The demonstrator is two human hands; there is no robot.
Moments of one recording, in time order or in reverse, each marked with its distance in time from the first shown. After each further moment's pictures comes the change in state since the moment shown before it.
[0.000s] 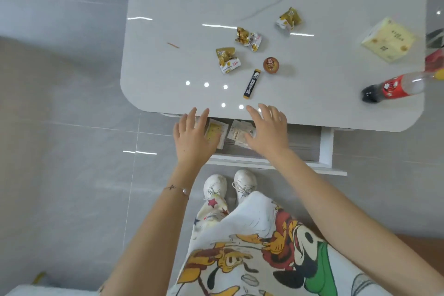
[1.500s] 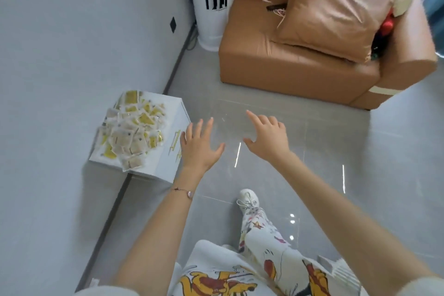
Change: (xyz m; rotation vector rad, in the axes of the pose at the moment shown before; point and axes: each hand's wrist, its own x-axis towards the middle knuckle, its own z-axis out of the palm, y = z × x) left_hand -0.499 -0.518 -0.251 -0.334 0.658 -1.466; right_hand -0.290 -0.829 0.029 -0.398 -0.075 -1.653
